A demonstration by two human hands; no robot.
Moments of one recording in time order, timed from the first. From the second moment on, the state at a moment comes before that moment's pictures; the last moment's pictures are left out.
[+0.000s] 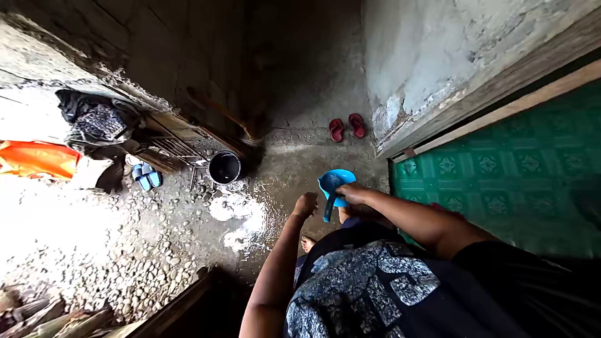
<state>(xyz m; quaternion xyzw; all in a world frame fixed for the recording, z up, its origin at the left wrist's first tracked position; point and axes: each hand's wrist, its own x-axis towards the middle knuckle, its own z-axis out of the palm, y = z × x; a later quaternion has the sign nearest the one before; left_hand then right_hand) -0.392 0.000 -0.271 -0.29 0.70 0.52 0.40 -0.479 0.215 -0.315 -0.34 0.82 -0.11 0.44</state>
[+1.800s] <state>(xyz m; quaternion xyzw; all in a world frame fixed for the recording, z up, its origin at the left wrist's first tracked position) -0.117 0.008 -0.331 -0.59 0.56 0.35 0.47 -0.662 0.184 -0.362 -0.38 0.69 0.36 0.50</state>
